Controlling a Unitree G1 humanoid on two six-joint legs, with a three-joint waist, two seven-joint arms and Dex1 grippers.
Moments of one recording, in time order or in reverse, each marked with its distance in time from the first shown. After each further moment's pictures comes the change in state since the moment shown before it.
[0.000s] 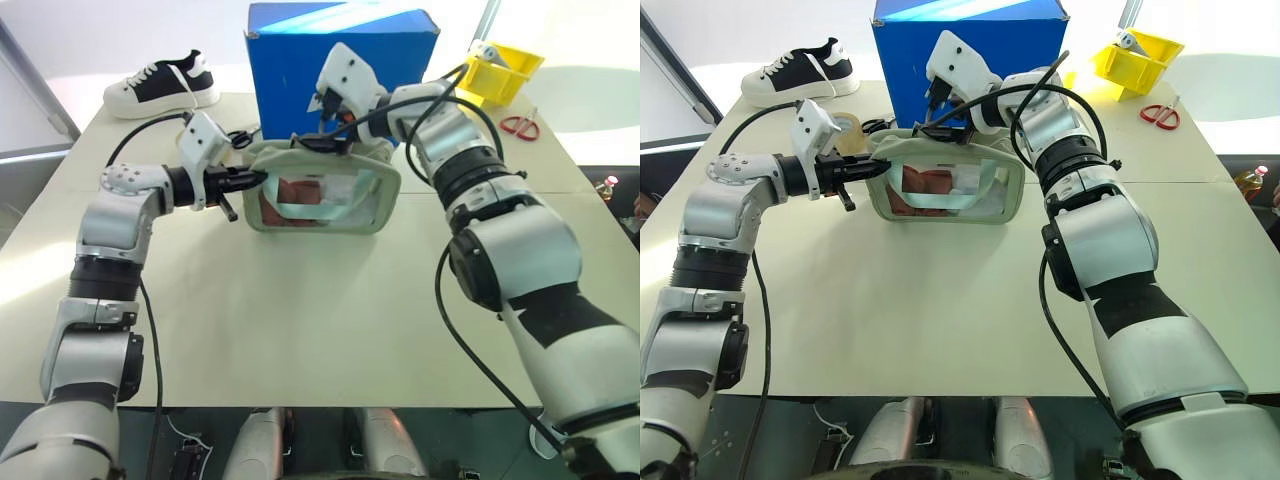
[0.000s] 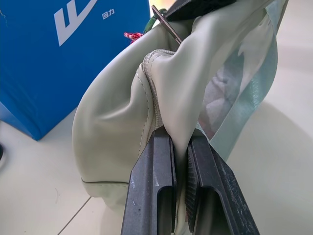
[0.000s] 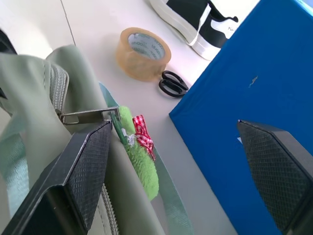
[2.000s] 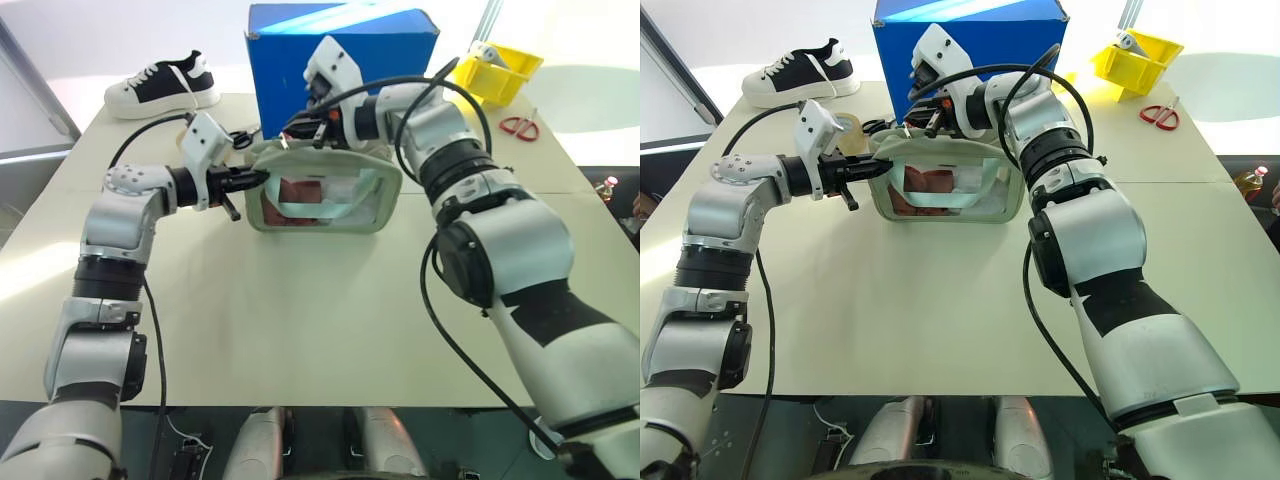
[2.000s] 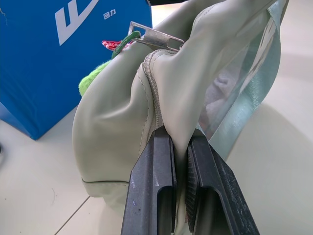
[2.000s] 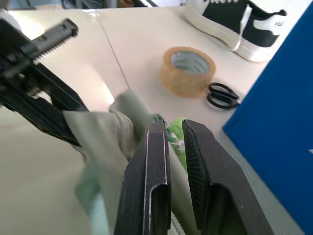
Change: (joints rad) left arm -0.003 -0.014 0.002 0.001 -0.001 0.015 0.019; right arm -0.052 0.078 -0.145 -0.007 0.099 0.311 0.151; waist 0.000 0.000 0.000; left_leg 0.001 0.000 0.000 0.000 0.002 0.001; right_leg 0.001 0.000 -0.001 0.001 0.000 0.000
